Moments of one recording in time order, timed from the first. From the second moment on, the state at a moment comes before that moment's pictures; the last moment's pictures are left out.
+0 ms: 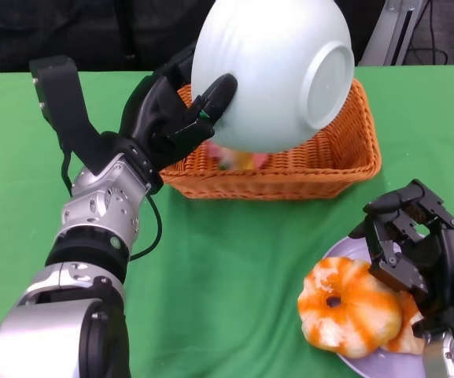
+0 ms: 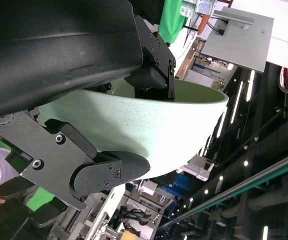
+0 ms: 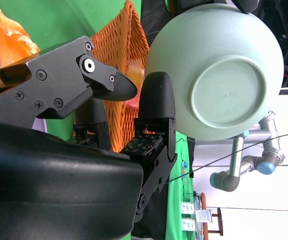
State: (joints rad) left arm -0.96 -0.07 0.33 1.09 -0.36 -0.05 -0.67; right arm -0.25 0.11 -0.18 0.71 0.26 -0.69 0.33
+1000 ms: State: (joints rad) left arm -0.96 -0.08 0.37 1.08 -0.44 0.12 -0.66; right arm -0.26 0.10 -0.18 0.75 0.24 -0.72 0.33
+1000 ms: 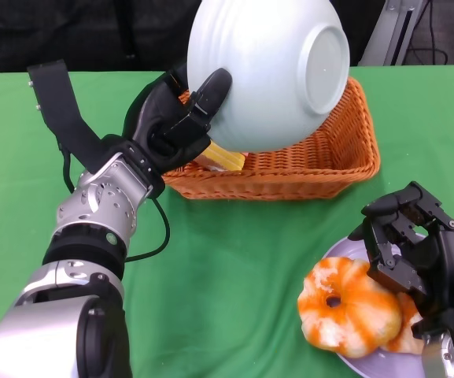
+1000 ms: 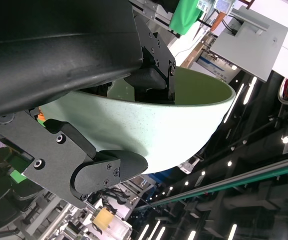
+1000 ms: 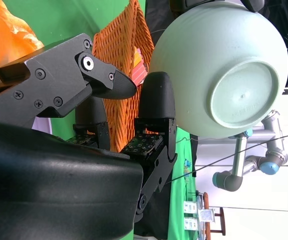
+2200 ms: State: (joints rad) left arm -0.97 -0.07 0.43 1.06 -0.52 0.30 -0.63; right arm -0.26 0.10 -0.18 0.76 0.23 -0.73 0.33
